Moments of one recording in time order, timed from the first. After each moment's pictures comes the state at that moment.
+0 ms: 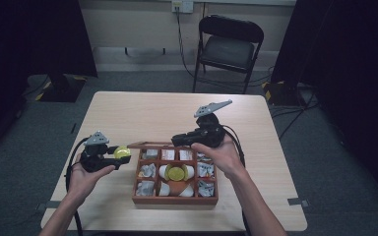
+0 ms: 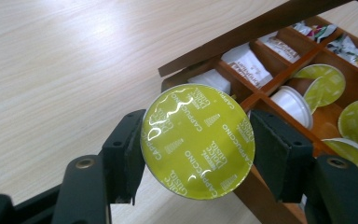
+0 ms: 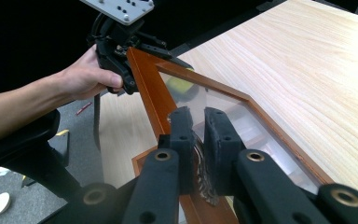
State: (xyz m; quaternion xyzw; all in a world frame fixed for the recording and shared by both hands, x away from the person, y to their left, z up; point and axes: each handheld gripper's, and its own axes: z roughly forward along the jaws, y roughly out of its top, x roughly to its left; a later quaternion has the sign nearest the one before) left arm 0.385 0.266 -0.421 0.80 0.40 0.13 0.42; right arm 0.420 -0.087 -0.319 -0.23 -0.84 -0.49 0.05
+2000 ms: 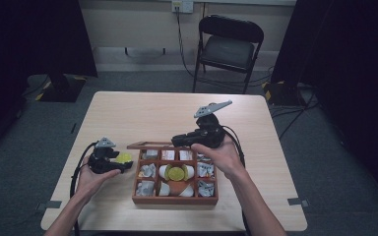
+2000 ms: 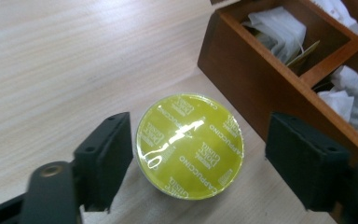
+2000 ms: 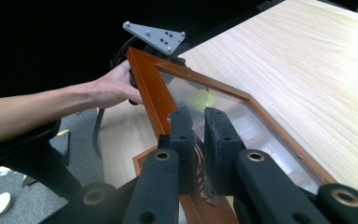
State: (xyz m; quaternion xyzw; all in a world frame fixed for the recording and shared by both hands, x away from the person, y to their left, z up) left arm 0.407 0.268 -0.473 0.81 0.44 0.12 0.38; right arm 0.419 -0.087 -0.320 -0.23 -0.84 -0.49 0.05
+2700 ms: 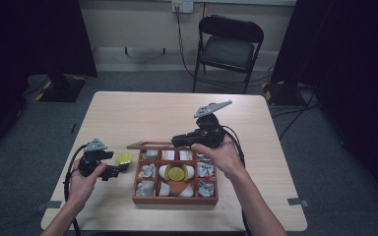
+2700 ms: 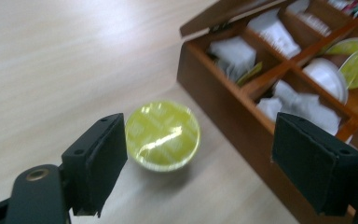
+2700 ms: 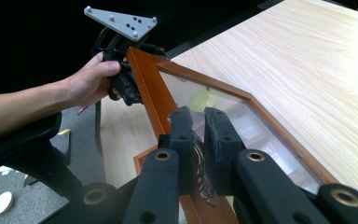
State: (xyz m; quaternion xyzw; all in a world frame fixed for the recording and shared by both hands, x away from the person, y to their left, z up) left arm 0.374 0.276 -0.444 0.80 0.44 0.13 0.39; right arm 0.419 -0.087 -0.320 -0.23 -0.84 -0.49 0.05
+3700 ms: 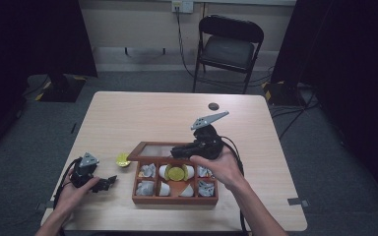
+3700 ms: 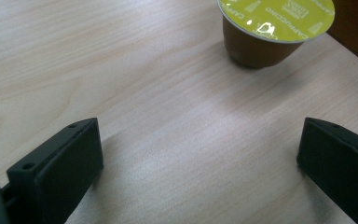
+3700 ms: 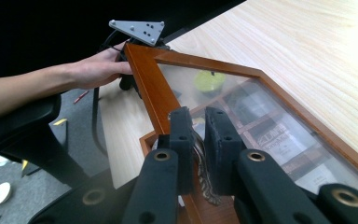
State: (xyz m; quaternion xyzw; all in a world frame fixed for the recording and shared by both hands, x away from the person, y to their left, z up) left arm 0.367 0.313 -0.508 0.80 0.46 0.18 0.34; right arm 0.395 -0.083 -0.333 -0.24 -0.85 -0.47 0.05
